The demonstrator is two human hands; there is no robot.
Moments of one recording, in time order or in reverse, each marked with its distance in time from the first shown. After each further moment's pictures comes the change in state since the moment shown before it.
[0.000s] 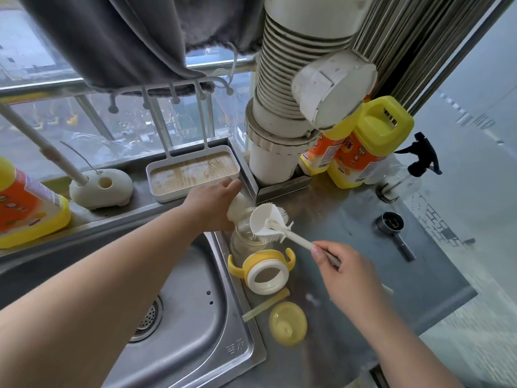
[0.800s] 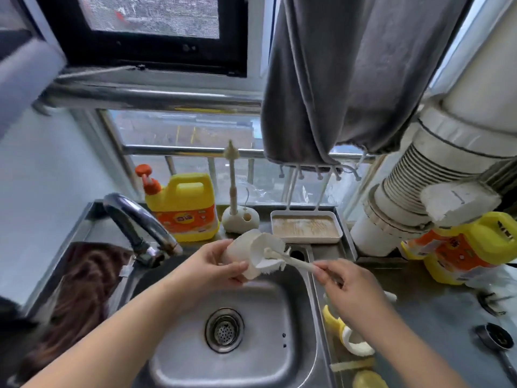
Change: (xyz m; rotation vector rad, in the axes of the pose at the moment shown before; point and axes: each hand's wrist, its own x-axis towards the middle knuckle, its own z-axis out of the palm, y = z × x) left_hand -0.249 -0.084 -0.079 -1.739 0.219 -0.481; right_hand -0.016 -0.170 0.037 -0.089 -0.288 -0.498
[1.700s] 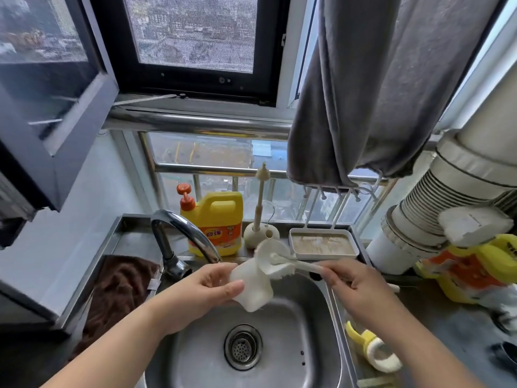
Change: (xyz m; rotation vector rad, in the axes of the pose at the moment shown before) left_hand -0.061 0.024 -0.059 0.037 -0.238 0.100; right_hand 0.008 -0.059 0.004 0.118 -0.028 -0.168
